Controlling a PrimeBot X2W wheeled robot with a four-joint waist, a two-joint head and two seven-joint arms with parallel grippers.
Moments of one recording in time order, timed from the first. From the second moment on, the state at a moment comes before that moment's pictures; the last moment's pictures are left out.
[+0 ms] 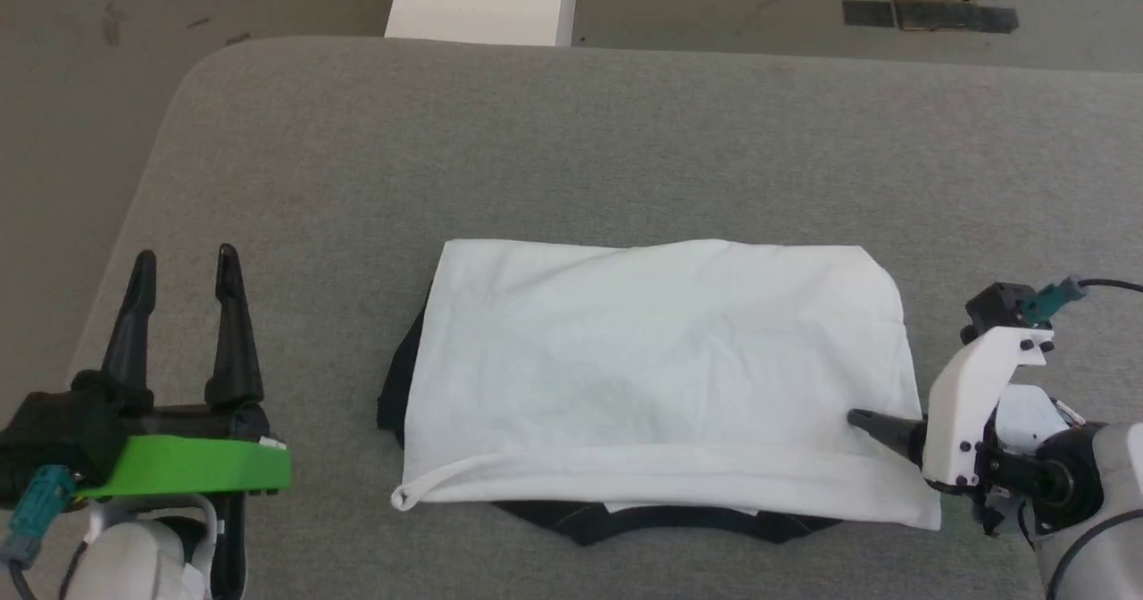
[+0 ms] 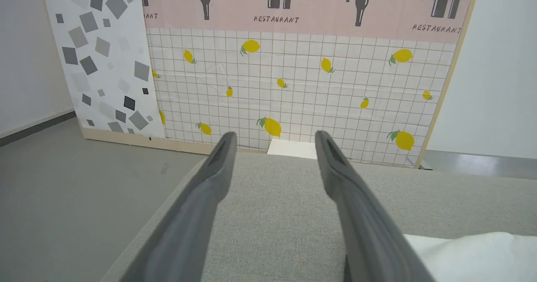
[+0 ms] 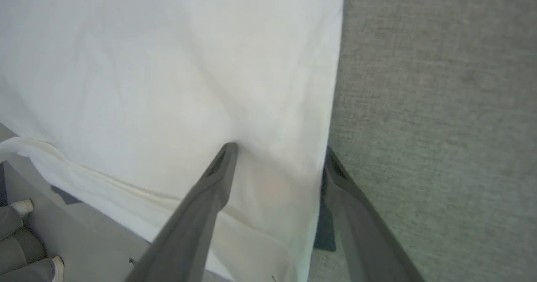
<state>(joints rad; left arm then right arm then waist) -0.07 0.32 -0.04 -0.14 -0.39 0.06 -0.26 -0.27 -0.20 -0.04 0.23 0.54 0.13 0.99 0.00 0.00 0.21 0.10</state>
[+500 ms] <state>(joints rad) -0.07 0.19 0.01 -0.08 -0.32 -0.04 -0.26 -0.34 -0.21 0.09 0.32 0.58 0.13 0.91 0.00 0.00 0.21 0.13</state>
